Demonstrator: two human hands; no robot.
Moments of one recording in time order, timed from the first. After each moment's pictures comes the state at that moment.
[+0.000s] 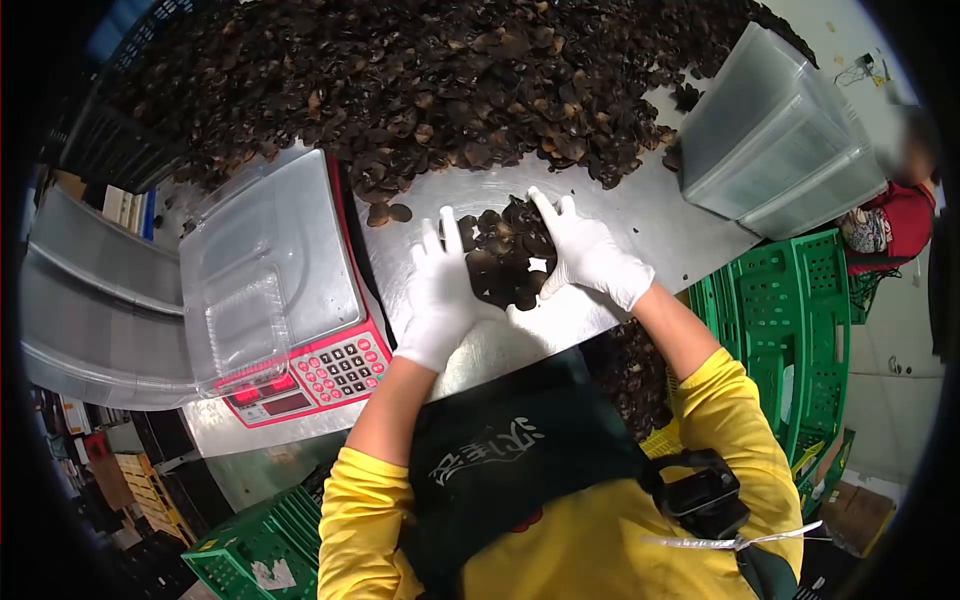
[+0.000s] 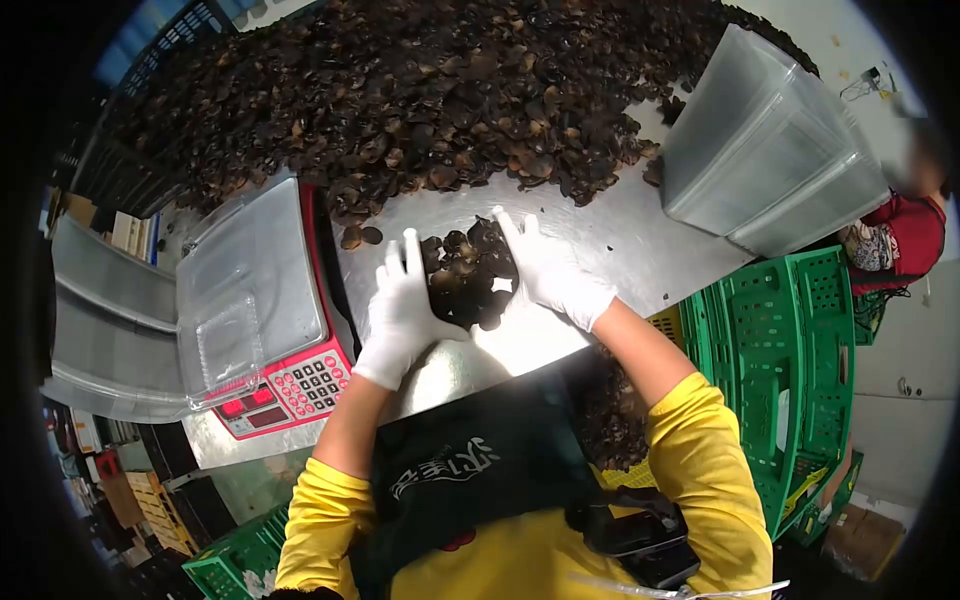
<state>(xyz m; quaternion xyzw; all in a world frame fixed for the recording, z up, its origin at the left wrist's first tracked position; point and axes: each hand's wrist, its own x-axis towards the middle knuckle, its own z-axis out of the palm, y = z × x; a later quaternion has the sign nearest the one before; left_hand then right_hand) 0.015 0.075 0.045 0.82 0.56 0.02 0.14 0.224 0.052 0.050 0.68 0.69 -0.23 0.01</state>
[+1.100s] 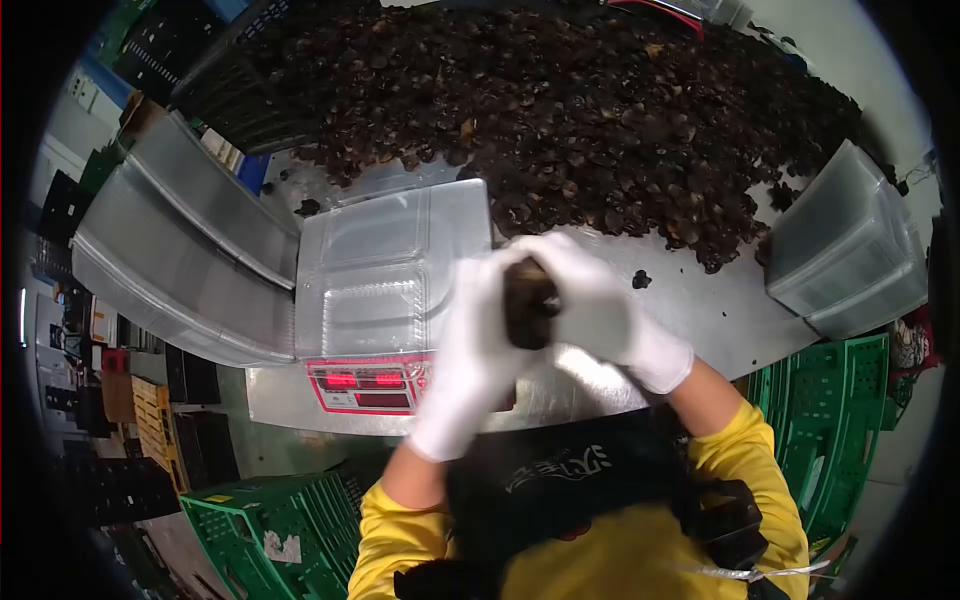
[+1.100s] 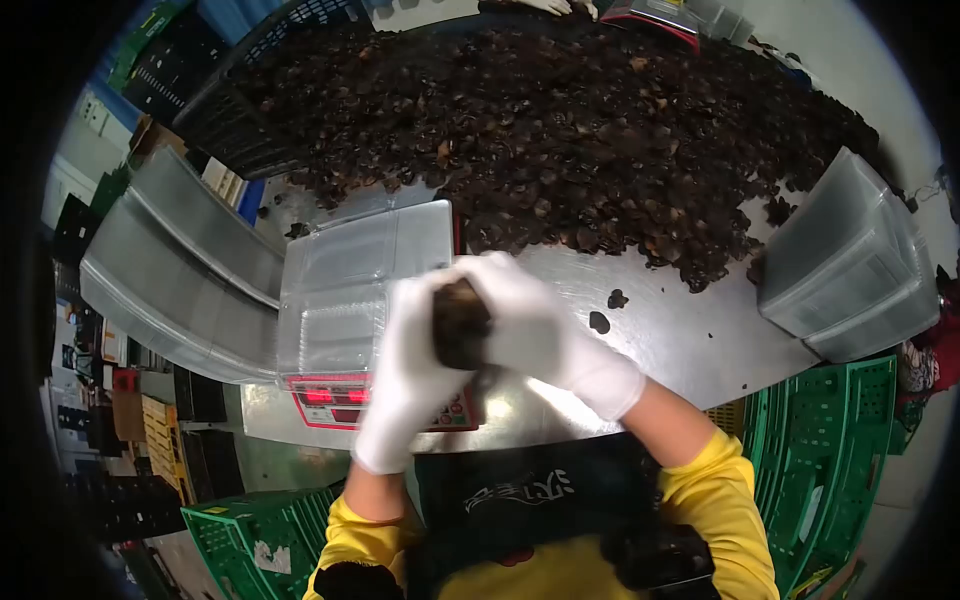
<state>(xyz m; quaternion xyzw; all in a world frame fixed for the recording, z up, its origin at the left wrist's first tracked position) -0.080 0.068 0.161 0.75 0.50 0.37 0.21 0.079 0.092 0.146 0.40 0.76 -0.32 -0.40</state>
